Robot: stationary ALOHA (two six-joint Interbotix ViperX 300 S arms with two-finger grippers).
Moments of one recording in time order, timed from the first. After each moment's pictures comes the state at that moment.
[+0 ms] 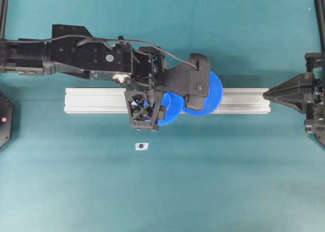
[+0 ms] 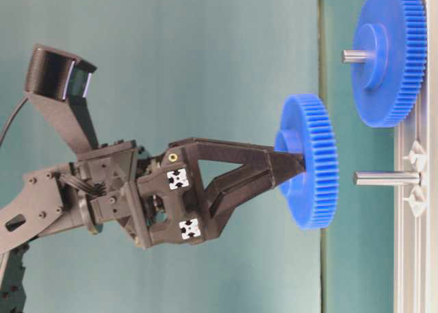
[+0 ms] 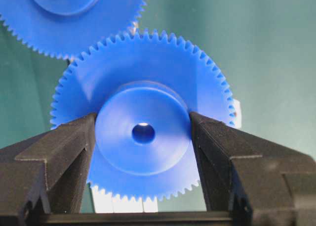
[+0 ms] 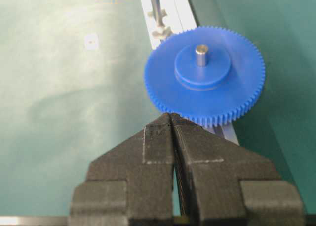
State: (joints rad) left arm 0.04 0.17 0.02 0.02 1.03 0.13; right arm -0.10 -1.01 1.31 0.03 0.10 0.15
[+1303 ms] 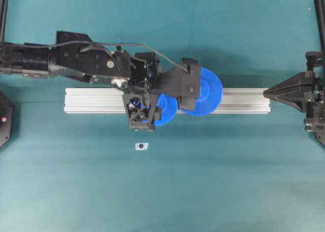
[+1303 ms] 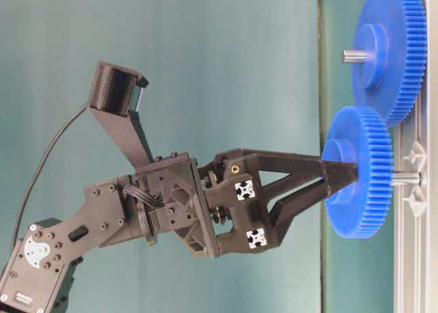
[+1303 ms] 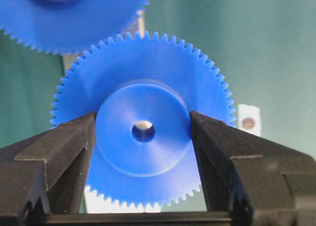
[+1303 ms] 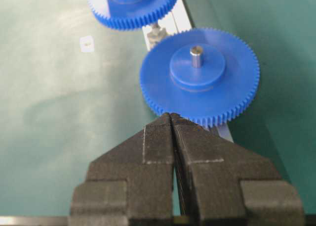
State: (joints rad) left arm 0.08 0.18 0.14 0.02 0.91 0.13; right arm -0.11 -1.02 1.31 0.03 0.10 0.15
